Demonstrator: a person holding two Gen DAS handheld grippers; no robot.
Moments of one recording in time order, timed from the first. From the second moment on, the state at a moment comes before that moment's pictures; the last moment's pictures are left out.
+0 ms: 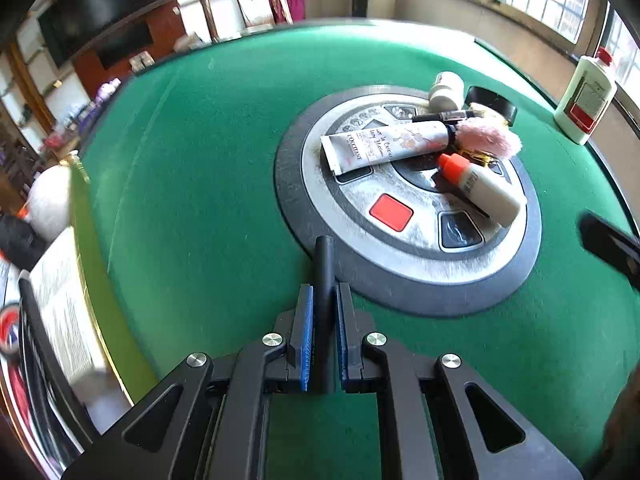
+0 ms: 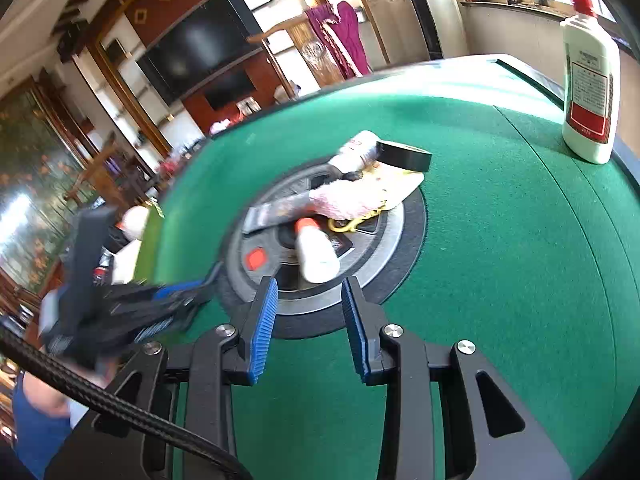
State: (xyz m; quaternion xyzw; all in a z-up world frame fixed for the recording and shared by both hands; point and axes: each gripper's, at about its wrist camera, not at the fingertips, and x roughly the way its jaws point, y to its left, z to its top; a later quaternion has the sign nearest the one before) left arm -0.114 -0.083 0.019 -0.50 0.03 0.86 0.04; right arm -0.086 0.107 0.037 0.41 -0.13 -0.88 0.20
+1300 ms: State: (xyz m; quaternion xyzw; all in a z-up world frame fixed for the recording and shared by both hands) left arm -0.099 -0.072 0.022 -0.42 0.04 0.90 0.05; right arm -0.097 0.060 0.027 0.43 -0.05 -0.87 0.23
